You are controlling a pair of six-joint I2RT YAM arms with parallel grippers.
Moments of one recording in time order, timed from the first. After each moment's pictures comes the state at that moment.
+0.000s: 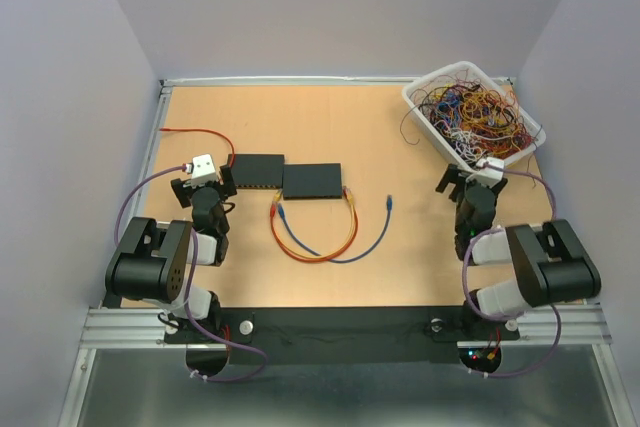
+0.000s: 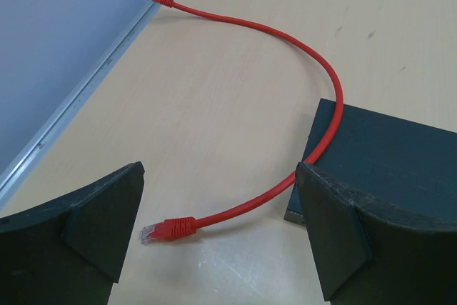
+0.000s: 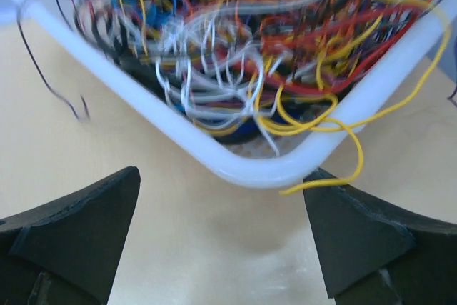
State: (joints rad) left arm -0.12 1.49 0.21 1.18 -0.48 0.00; right arm 0.11 1.49 0.20 1.18 0.40 0.12
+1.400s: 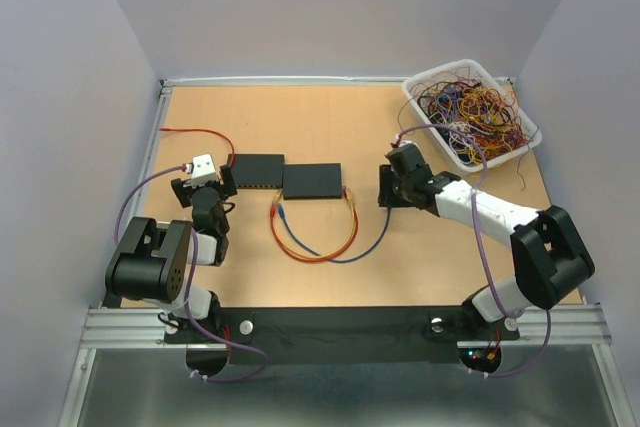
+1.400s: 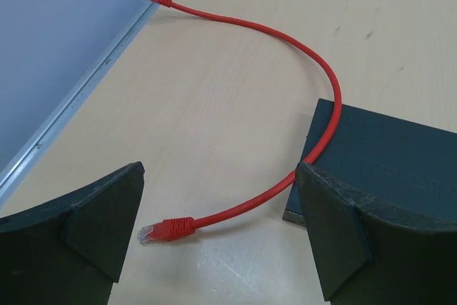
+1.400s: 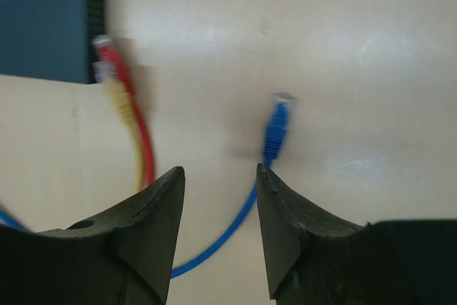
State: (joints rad) left arm -0.12 1.49 0.21 1.18 -0.48 -0.01; right arm 0.53 1.48 0.87 -0.30 0.15 0.48
